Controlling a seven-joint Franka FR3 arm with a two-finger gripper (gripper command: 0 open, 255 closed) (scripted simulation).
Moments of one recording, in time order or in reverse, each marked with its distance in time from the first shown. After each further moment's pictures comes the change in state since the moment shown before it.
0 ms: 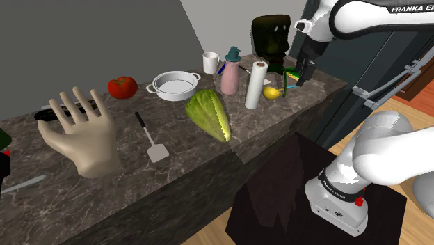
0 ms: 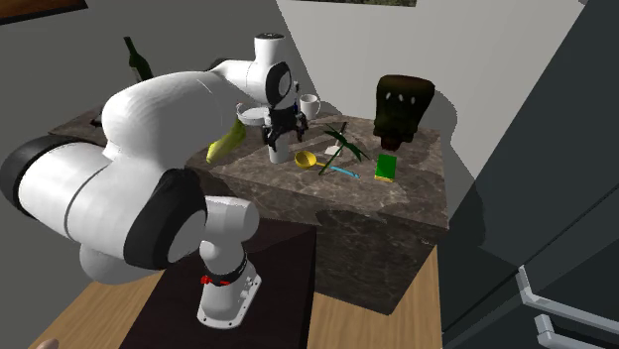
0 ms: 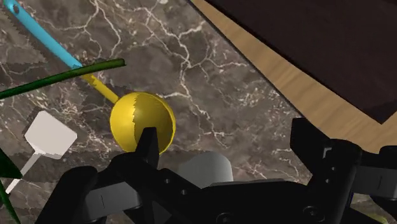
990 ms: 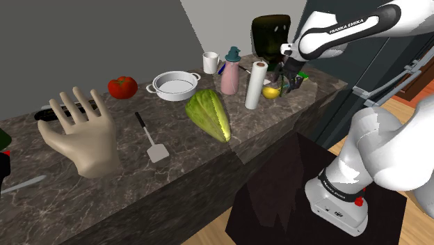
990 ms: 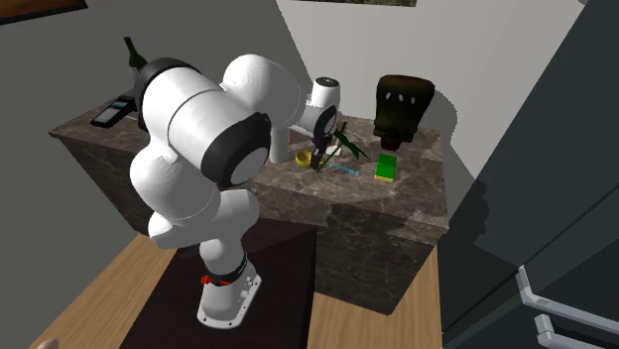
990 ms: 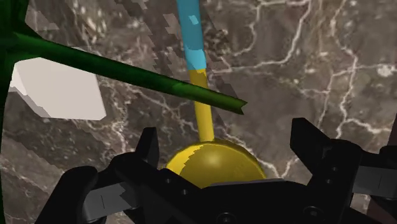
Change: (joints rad) arm 0.418 0.416 -0.681 0.108 -0.001 0.461 -0.959
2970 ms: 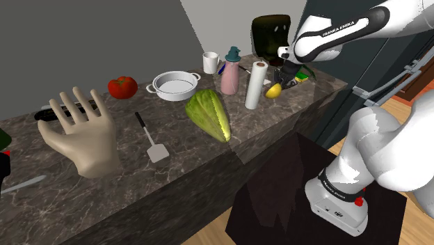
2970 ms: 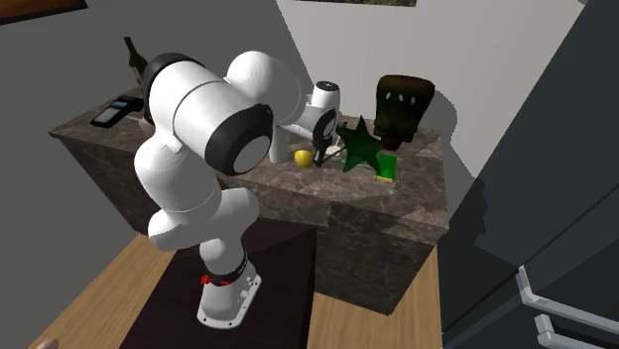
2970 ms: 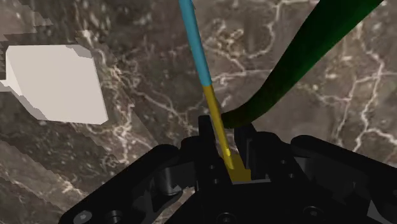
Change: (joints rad) arm 0.069 0.055 -0.066 0.004 0.041 0.053 -0.047
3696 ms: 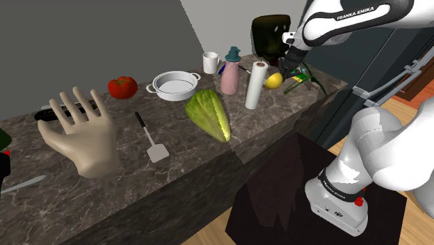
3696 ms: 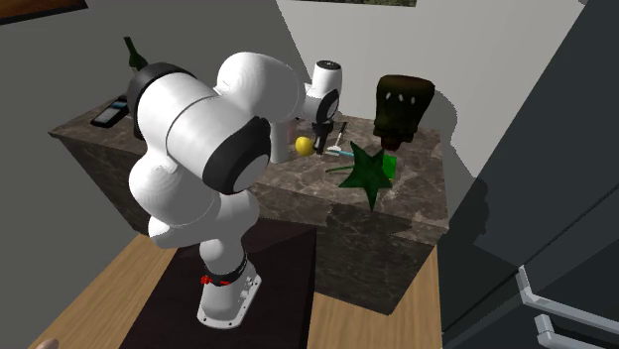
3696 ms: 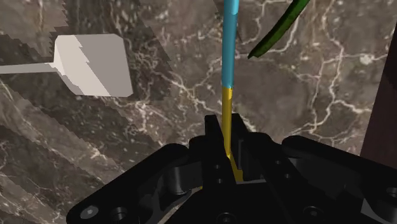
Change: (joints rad) arm -0.087 -0.107 0.131 0.077 -0.049 -0.179 0.057
